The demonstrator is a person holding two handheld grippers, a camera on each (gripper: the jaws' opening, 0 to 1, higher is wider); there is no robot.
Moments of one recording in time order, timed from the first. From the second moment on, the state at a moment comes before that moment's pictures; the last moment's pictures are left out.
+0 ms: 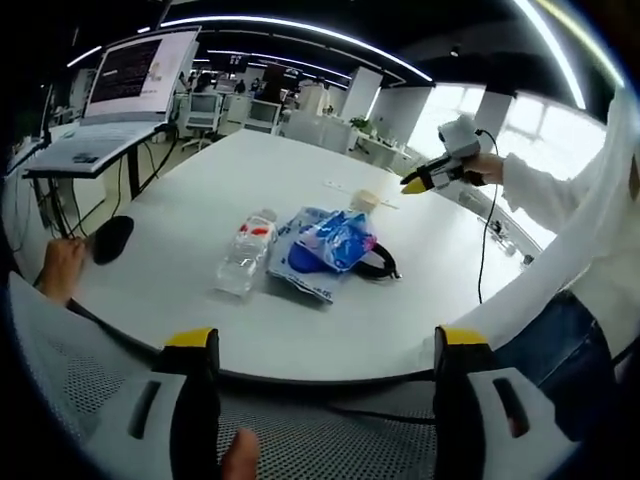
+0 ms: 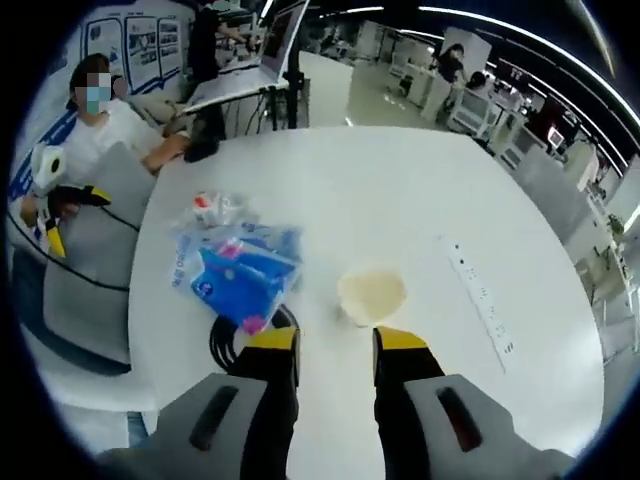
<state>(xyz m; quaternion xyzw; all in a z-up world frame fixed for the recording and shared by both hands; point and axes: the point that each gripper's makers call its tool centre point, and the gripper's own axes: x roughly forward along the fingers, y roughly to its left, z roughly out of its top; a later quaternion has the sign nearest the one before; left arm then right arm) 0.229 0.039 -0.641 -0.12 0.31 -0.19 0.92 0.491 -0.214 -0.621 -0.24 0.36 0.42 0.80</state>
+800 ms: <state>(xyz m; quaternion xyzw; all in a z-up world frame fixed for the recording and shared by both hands) 0.228 0.032 -0.642 -0.13 0.32 -0.20 0.92 0.435 -0.177 -0.613 -0.06 0.32 0.43 0.84</state>
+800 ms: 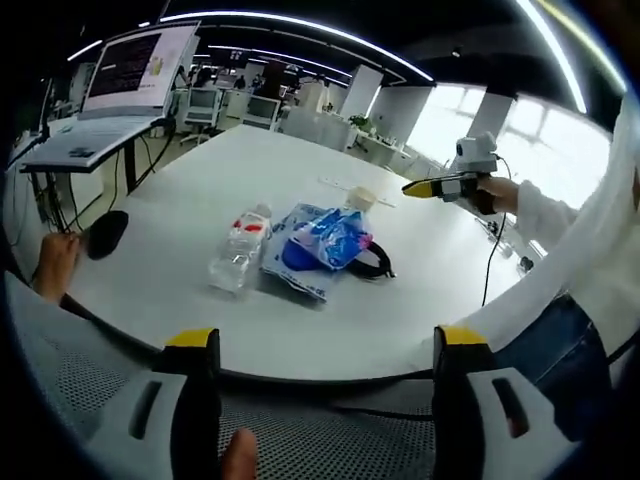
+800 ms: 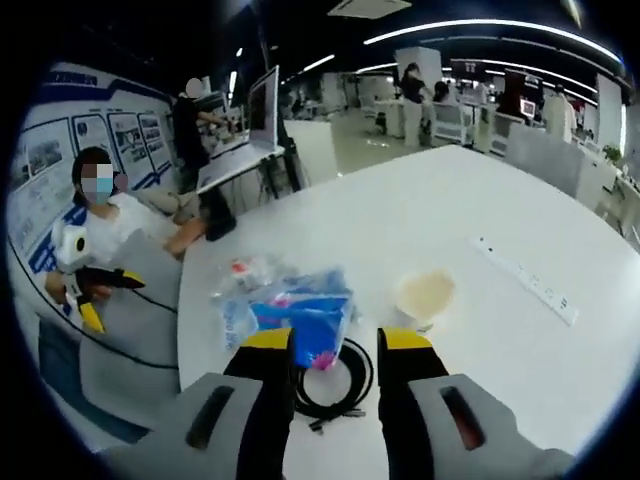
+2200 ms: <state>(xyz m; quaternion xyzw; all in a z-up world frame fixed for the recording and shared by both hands) 0.264 0.020 -0.649 -0.10 0.36 -0.26 0.89 0.376 -0.201 -0.646 0.02 0.35 0.36 0.86</state>
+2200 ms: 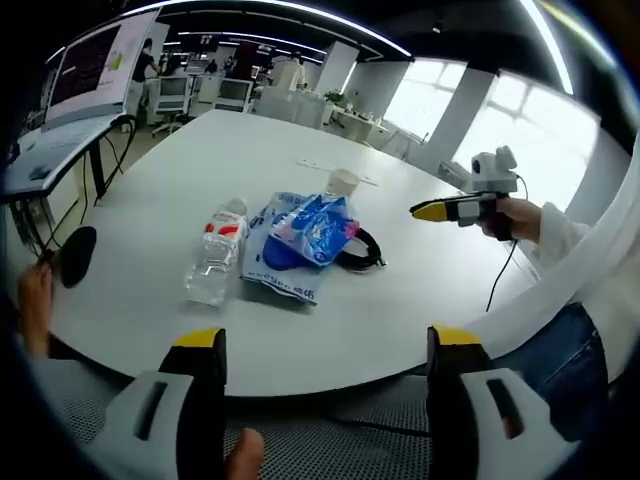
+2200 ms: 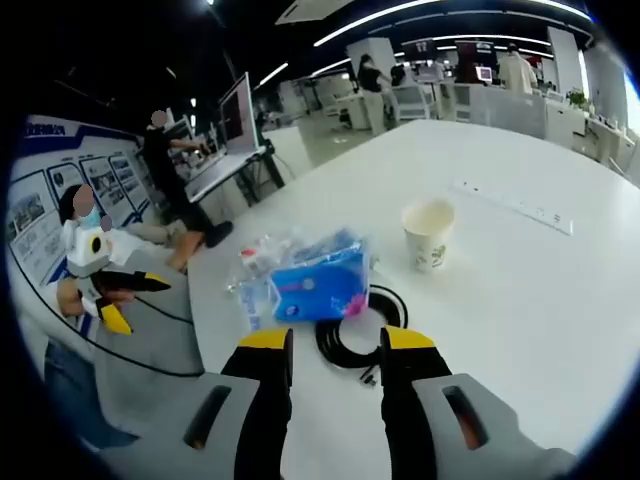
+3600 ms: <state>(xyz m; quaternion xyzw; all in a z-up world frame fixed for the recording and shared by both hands) 0.431 0.048 -0.738 -0.09 0.47 -0.21 0.85 0.266 -0.237 -0.673 0.12 0.40 0.22 0.88</state>
